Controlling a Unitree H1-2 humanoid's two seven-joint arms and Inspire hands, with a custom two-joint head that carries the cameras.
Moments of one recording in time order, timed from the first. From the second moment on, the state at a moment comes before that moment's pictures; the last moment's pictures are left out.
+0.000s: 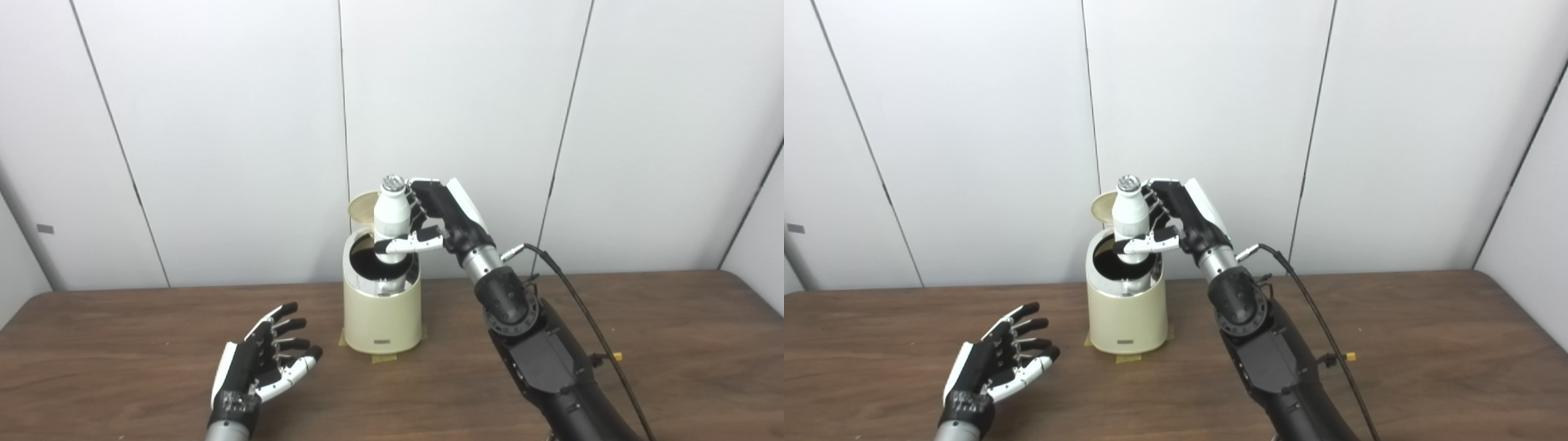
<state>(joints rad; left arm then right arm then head) -0.22 0.08 0.01 0.02 0.04 0.10 0.00 -0.84 -0.09 0.15 0.54 -0.32 -0.09 -0.07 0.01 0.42</state>
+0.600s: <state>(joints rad) -0.22 0.07 0.01 0.01 0.05 0.10 0.00 -0.86 -0.11 0.22 0.60 -0.38 -0.16 -0.03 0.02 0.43</state>
